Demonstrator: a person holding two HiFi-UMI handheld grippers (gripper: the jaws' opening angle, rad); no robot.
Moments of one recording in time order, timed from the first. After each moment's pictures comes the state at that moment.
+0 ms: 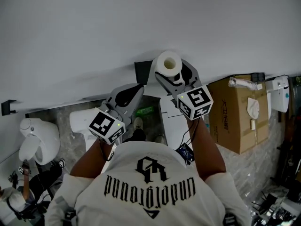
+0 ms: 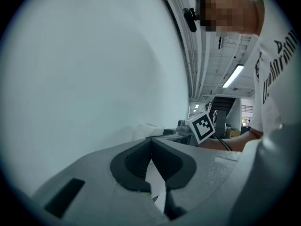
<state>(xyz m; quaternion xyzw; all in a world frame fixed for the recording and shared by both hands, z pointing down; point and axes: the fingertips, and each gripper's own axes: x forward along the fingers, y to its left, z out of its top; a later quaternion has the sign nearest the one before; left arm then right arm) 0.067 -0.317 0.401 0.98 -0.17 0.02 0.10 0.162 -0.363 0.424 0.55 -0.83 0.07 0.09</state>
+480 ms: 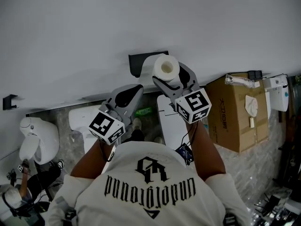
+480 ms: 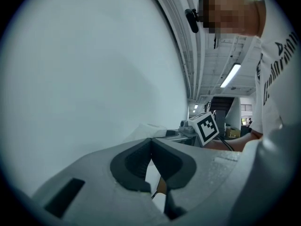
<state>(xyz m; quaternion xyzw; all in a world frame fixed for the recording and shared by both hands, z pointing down) 0.074 -0.261 0.384 0.98 -0.17 0.01 0.09 0.159 -0.299 0.403 0.54 -0.84 0.05 0.08</state>
